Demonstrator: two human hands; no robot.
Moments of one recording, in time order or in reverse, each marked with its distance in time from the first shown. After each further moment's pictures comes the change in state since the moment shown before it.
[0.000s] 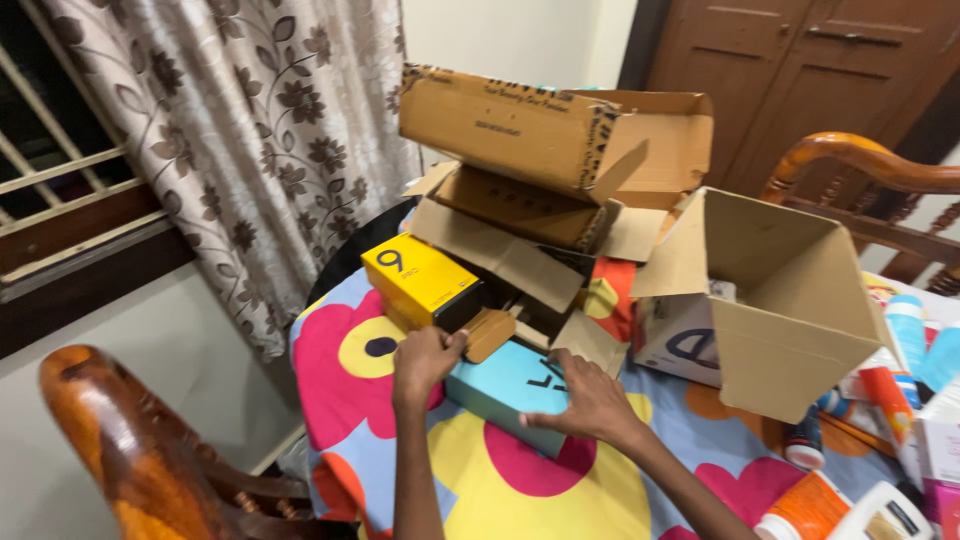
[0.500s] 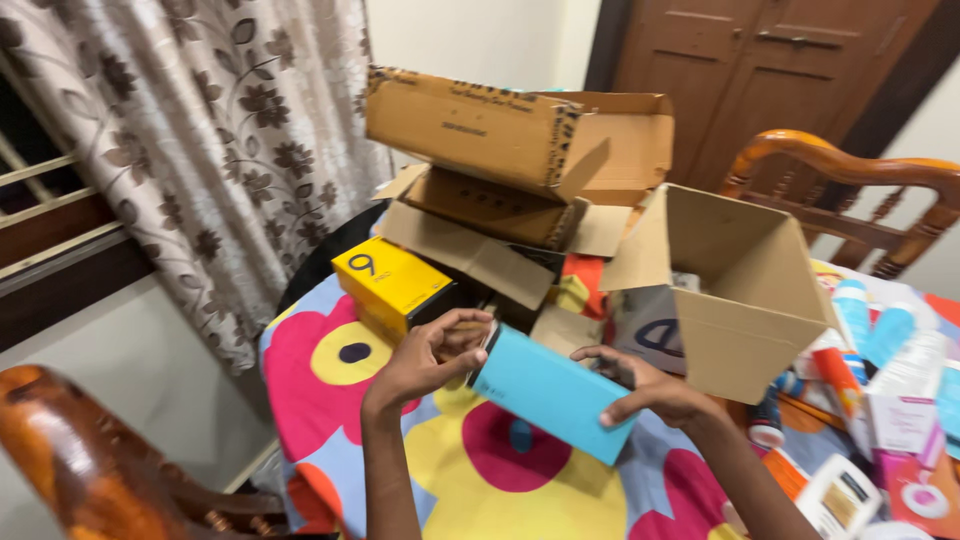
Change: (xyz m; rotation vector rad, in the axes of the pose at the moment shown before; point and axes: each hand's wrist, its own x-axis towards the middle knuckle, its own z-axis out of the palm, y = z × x) left_hand -0.062 0.056 -0.061 -0.874 -0.452 0.560; right_hand -0.022 0.107 -0.044 0.938 -0.341 0.029
